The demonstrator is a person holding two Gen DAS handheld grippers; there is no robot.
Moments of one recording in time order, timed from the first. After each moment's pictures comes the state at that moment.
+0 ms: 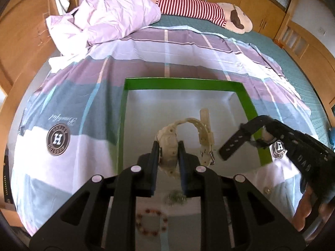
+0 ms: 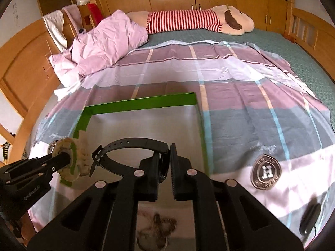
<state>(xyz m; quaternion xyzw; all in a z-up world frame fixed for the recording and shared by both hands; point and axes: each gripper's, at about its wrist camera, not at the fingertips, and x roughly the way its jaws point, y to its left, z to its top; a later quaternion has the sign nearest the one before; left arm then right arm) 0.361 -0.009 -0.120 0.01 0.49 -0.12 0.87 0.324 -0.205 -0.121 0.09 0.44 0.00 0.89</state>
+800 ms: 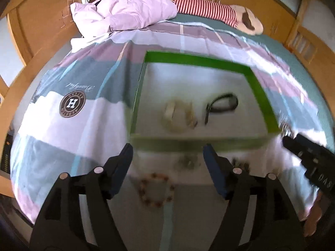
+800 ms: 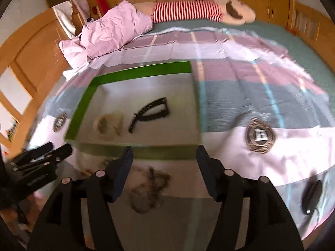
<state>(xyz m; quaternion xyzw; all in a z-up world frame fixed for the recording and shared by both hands) 0.279 0.011 -0.142 0.01 0.47 -0.06 0.88 0.235 -0.219 -0.131 0.07 0.45 0.01 0.89</state>
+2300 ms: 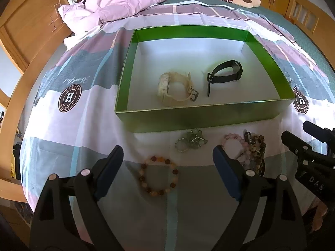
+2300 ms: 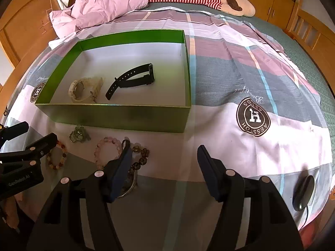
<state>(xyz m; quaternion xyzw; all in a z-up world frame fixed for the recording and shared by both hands) 0.274 -0.014 -0.173 0.08 0.51 -0.05 0.85 0.235 -0.213 -0.176 0.02 0.51 -0.01 0.86</state>
